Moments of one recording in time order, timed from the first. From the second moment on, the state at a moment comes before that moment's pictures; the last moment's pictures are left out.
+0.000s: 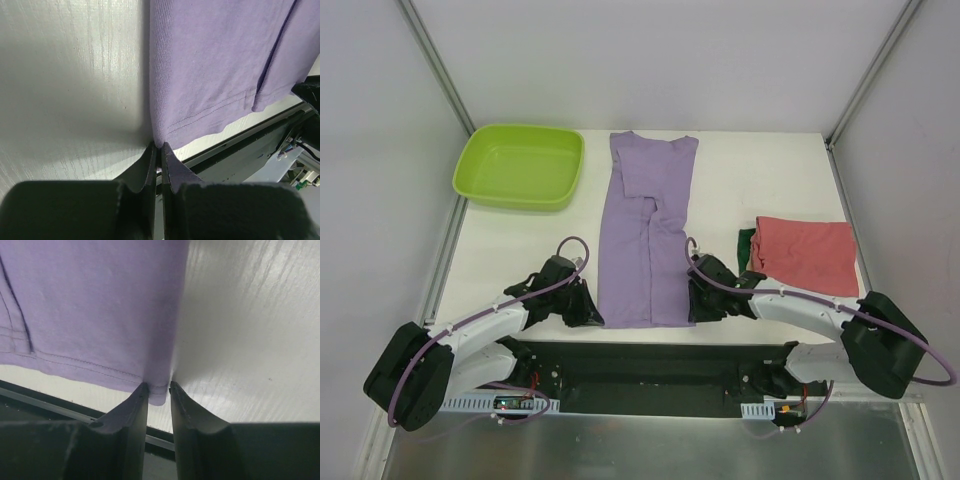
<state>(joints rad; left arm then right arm) -0.56 1.04 0.31 -0.27 0.36 -0.89 0.89 1.28 0.59 -0.47 0.02 0.72</state>
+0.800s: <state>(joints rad) -0.57 0.75 0.27 -0.33 0.50 -0.92 1.01 1.00 0.50 -0.53 -0.12 0.81</state>
